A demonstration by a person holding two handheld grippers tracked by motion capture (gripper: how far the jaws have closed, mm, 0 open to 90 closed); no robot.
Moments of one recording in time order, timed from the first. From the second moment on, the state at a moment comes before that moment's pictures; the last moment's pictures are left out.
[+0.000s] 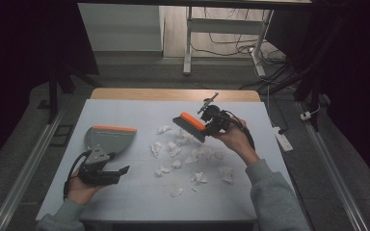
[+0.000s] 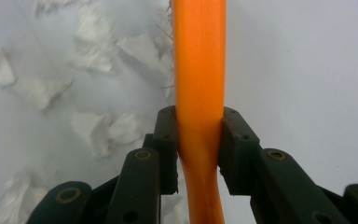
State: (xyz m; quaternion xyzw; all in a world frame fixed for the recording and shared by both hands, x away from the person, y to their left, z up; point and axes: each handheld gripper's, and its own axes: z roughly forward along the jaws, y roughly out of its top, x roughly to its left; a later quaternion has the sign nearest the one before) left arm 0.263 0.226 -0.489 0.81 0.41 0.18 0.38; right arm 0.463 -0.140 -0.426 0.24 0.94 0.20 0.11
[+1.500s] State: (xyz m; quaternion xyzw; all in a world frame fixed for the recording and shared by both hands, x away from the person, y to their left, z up) left arm 0.262 0.234 -0.492 0.80 0.42 0.18 0.39; right arm 0.501 -0.063 -0.447 0.09 0.99 0.12 0.08
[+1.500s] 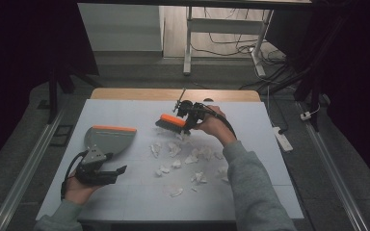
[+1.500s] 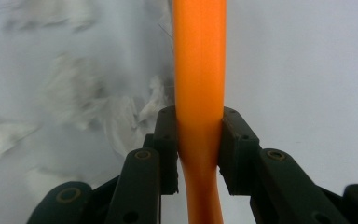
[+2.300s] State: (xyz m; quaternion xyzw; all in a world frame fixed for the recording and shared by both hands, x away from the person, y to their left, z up) left arm 0.262 0.236 -0.492 0.80 0.42 0.18 0.39; right arm 0.512 -0.058 -0.445 0.14 0.97 0.15 0.15
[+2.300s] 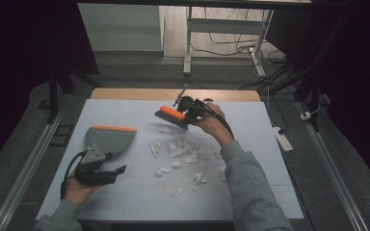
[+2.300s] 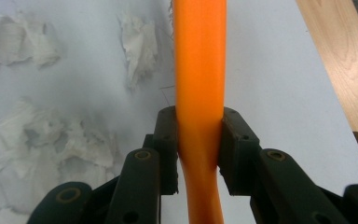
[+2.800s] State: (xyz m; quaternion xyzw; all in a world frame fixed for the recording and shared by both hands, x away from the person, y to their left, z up) left arm 0.260 0.236 -0.491 0.80 0.42 0.18 0.39; right arm 0.480 -0.048 -0.446 0.06 0.99 0.11 0.08
